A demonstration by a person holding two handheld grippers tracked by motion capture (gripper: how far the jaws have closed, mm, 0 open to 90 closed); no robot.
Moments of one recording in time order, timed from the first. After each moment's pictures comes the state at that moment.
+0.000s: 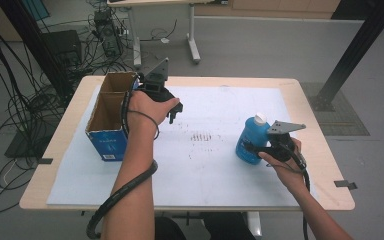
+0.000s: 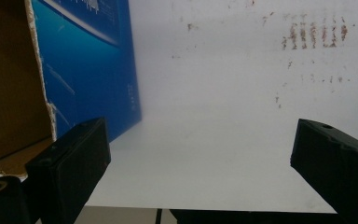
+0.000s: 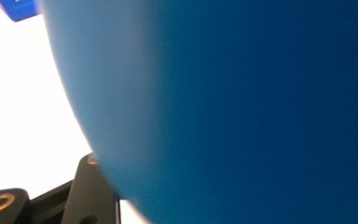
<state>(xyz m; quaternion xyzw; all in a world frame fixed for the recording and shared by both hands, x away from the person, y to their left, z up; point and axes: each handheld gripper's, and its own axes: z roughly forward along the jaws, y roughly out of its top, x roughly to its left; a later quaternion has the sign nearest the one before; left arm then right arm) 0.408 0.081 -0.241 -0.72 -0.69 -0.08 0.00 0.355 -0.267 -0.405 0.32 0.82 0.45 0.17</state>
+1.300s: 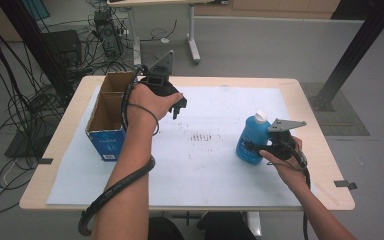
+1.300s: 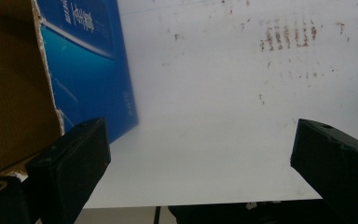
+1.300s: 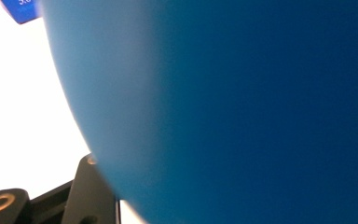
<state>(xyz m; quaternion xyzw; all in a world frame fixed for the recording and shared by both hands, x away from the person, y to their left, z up) 0.404 0.071 -0.215 -0.75 -0.66 -0.08 -0.01 0.357 -0.269 -0.397 0.33 0.82 0.45 0.15</state>
